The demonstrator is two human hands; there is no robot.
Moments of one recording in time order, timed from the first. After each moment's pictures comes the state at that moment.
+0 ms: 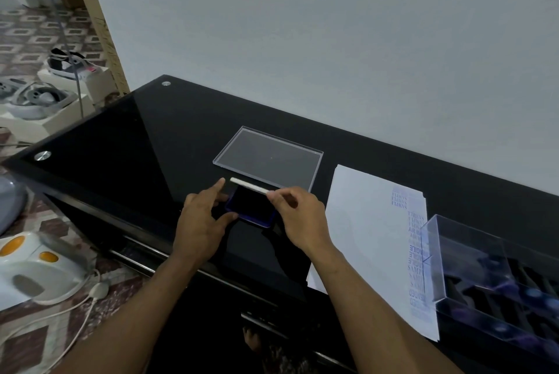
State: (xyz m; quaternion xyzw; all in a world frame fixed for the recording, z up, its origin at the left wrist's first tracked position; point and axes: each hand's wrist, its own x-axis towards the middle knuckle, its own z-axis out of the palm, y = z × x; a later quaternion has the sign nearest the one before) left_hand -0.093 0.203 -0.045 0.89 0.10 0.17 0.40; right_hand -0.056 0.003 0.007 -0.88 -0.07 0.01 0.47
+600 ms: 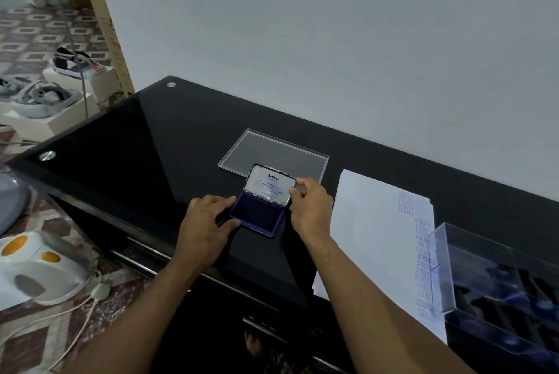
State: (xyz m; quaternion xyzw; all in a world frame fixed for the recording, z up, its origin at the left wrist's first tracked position) left_hand -0.097 0.208 -0.045 0.92 0.07 0.17 0.36; right_hand -0.021 0.016 -0.010 -0.88 0.02 -0.07 0.47
